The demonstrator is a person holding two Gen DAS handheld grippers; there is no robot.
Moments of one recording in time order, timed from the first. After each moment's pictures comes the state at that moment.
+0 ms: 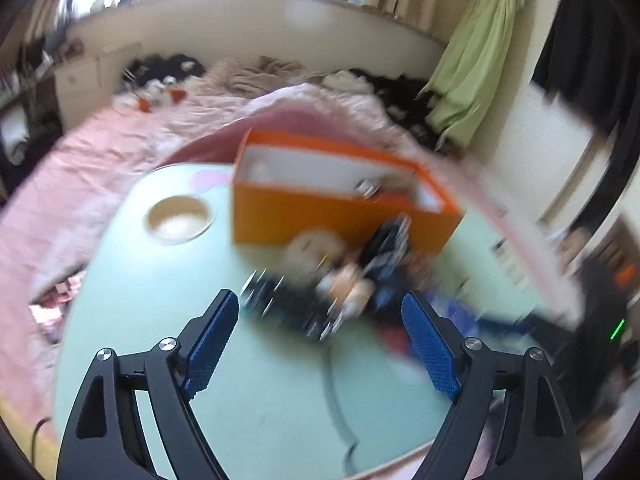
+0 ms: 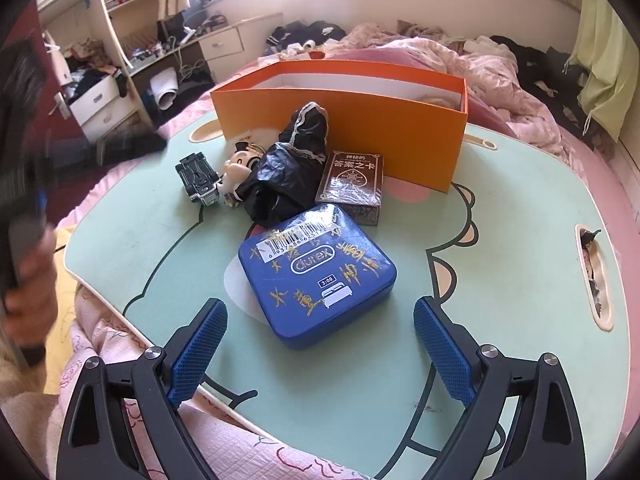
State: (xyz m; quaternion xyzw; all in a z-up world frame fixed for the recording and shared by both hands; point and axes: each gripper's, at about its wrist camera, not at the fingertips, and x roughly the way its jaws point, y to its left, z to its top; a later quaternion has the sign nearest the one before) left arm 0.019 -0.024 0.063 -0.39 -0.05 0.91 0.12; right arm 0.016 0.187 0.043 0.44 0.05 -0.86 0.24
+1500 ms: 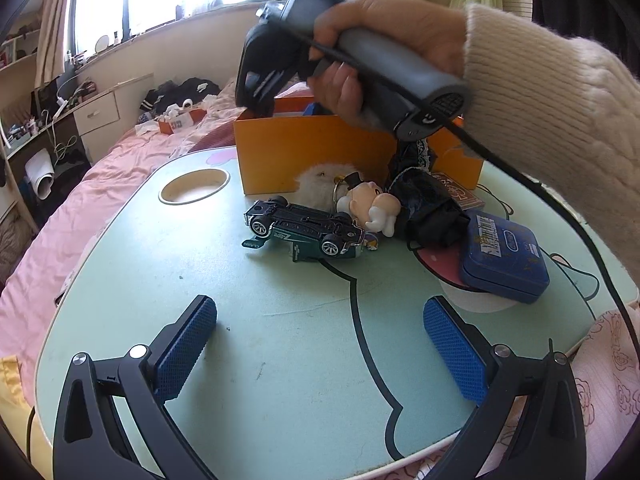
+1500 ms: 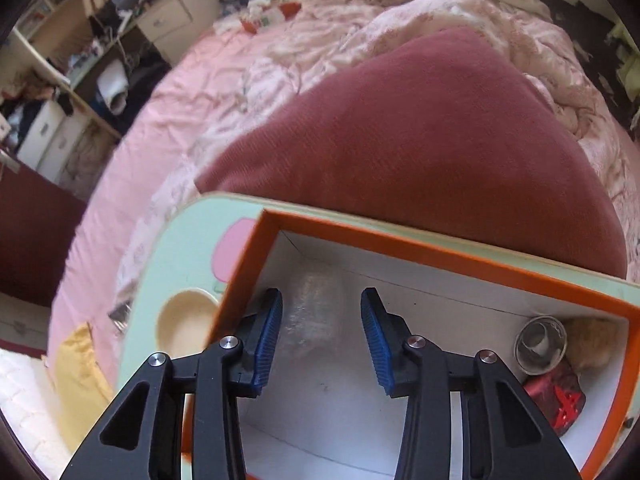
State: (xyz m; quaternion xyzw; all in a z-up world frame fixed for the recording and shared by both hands) left arm 0.038 -0.003 0.005 -0.36 0.02 0.93 0.08; right arm -0.243 0.017 0.054 0.58 0.01 -0.79 0.20
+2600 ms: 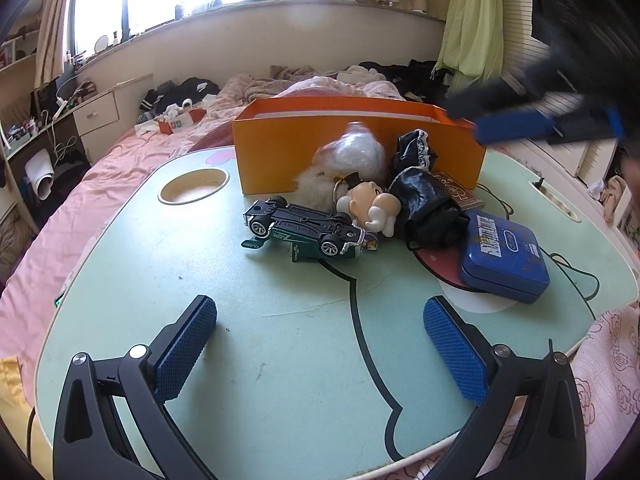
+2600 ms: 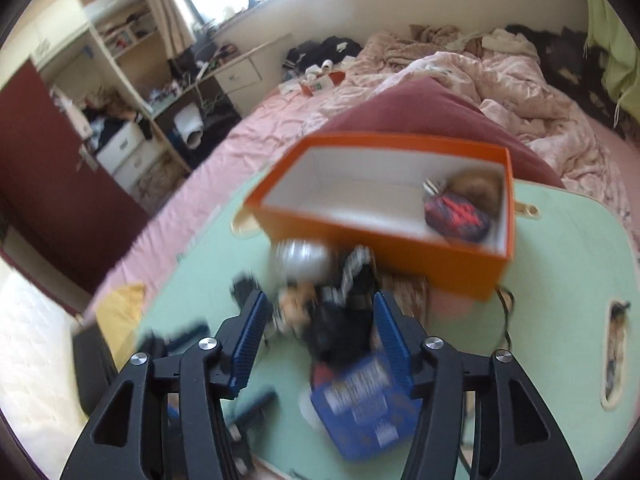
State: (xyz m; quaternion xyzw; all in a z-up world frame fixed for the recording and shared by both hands) left arm 0.037 -0.003 0.004 -0.36 0.02 0.93 0.08; right arm -0.038 0.169 0.110 0.44 -0.03 -0.85 0.30
